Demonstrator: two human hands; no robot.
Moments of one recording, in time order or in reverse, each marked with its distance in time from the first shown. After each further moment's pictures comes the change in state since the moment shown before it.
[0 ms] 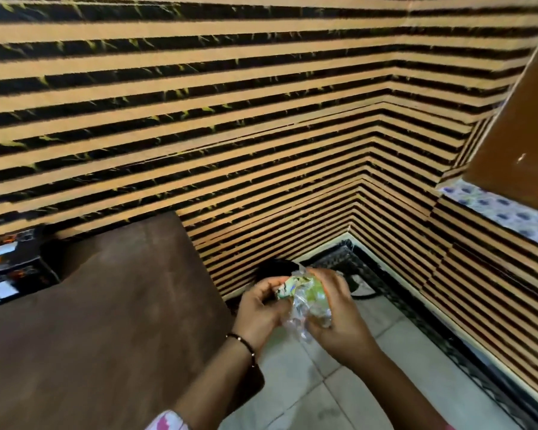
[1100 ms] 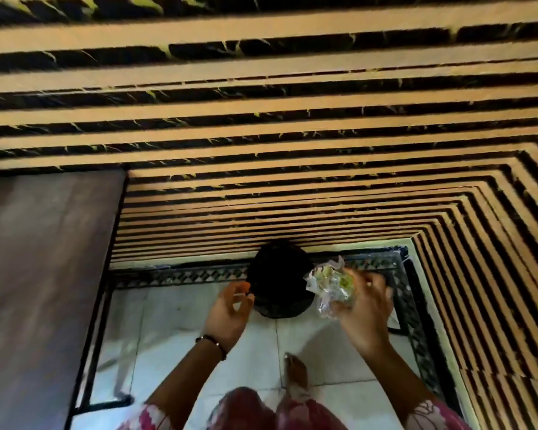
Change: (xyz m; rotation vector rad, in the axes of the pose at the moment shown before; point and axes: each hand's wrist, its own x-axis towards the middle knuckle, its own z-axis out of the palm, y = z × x) left_hand 0.318 -0.109 0.070 0.425 0.573 -0.360; right_hand 0.363 0.296 -0.071 -0.468 -0.272 0.250
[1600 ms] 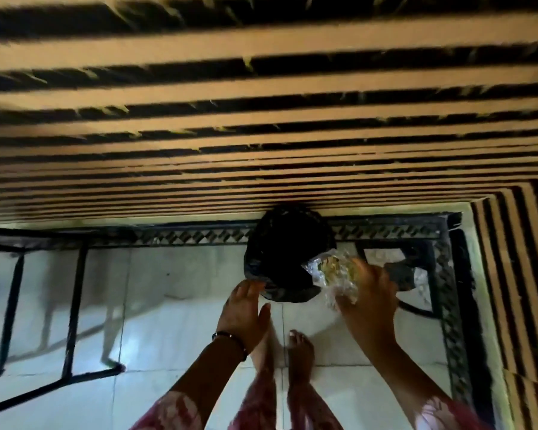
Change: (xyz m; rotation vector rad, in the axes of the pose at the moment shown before) left_hand 0.157 -0.145 0.110 0.572 -0.280 -0.031; right_hand 0.130 0.065 0.180 -0.050 -0.154 0.039
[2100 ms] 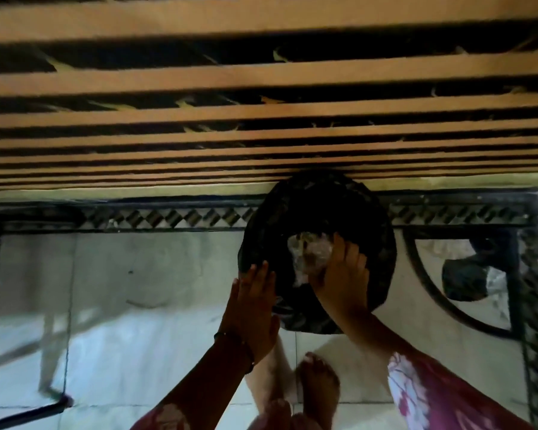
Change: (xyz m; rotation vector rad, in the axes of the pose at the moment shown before) left_hand 0.159 -0.123 0.145 0.384 -0.197 0.046; right_hand 0.131 0.044 0.274 -0.205 -0.157 -0.020
